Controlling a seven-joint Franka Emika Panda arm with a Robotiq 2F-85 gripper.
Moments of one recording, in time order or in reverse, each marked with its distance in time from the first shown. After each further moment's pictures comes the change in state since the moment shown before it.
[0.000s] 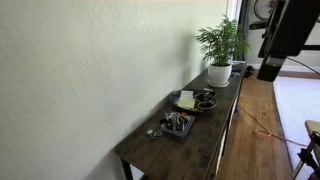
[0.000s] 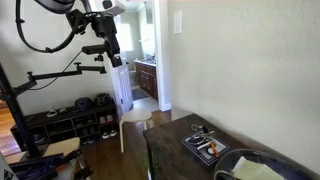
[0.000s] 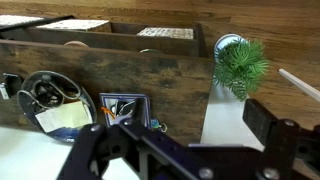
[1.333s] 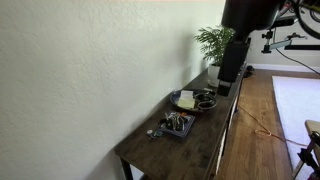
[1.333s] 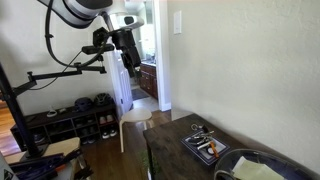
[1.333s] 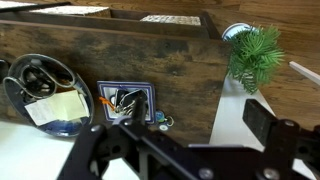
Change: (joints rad) arm -0.027 0.200 -0.060 0.006 -0.112 0.207 -0.002
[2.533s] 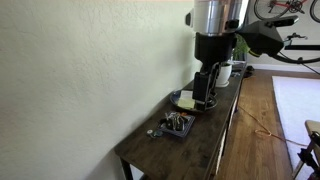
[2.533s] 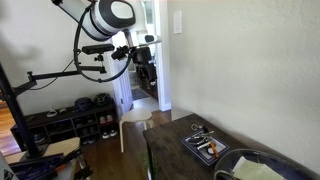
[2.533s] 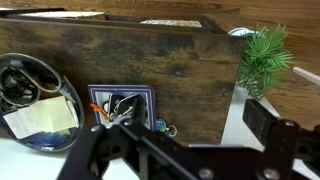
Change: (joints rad) arm -0.014 0.235 -0.056 0.080 -0.058 0.091 0.000
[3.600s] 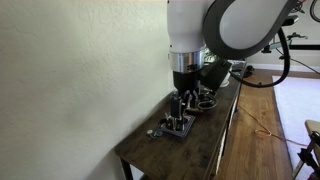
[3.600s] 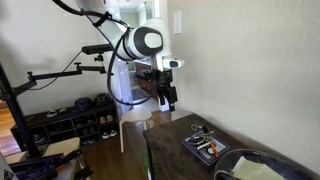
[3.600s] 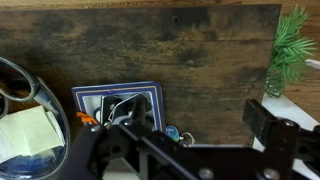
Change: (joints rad) arm 0.005 0.343 -0.110 0.168 -0.048 0.128 0.023
